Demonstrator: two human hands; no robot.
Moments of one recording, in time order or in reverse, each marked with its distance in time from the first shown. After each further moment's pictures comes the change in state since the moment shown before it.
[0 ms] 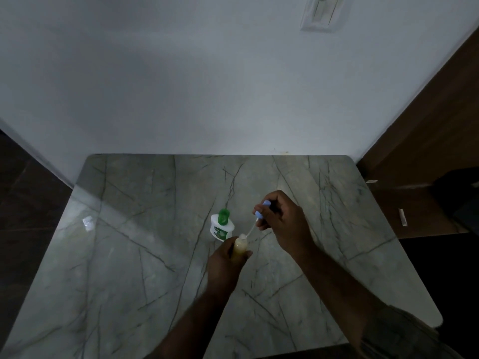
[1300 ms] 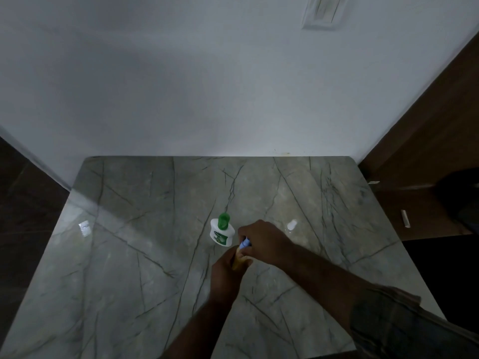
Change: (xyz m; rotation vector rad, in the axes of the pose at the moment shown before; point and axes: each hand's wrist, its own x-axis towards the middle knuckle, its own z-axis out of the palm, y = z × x) left_hand 0.009 -0.025 0.015 -0.003 -0.027 0.010; right_hand 0.016 0.033 0.031 -0.866 -0.600 -0.092
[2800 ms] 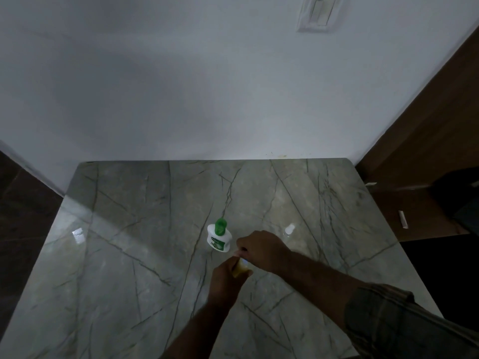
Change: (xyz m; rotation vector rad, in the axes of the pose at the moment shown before) left_hand 0.015 -0.023 0.014 0.059 -0.107 -0.034; right_hand 0.005 0.026 0.026 -0.185 -0.026 -0.034
